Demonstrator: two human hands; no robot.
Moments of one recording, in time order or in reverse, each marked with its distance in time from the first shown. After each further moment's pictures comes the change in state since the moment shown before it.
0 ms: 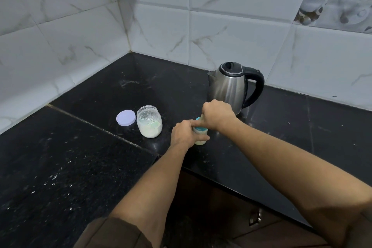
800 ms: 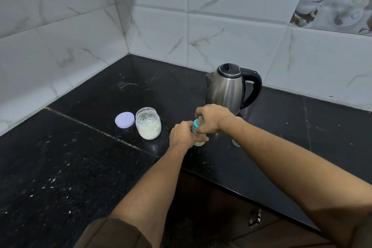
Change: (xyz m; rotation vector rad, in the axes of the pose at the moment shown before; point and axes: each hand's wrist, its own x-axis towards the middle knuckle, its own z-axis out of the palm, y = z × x) left_hand -0.005 0.006 -0.004 0.044 0.011 -0.040; right_hand -0.004 0.004 -0.006 0.112 -0.129 -0.125
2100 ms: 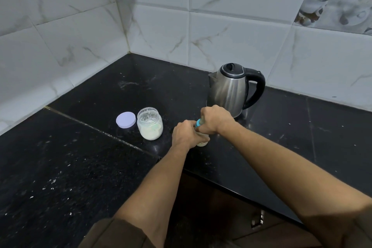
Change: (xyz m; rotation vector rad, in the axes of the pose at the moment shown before) left_hand 0.001 0.005 -0.007 0.072 -0.004 0.061; right_hand 0.008 -0.011 0.011 0.023 0.042 0.152
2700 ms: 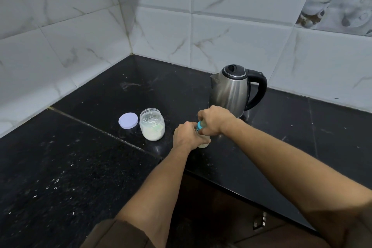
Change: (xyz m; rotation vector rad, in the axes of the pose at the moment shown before) left_hand -0.001 -0.004 -0.001 -0.002 -0.008 0.003; right_hand -0.001 0.001 -0.011 -0.122 -0.063 -0.166
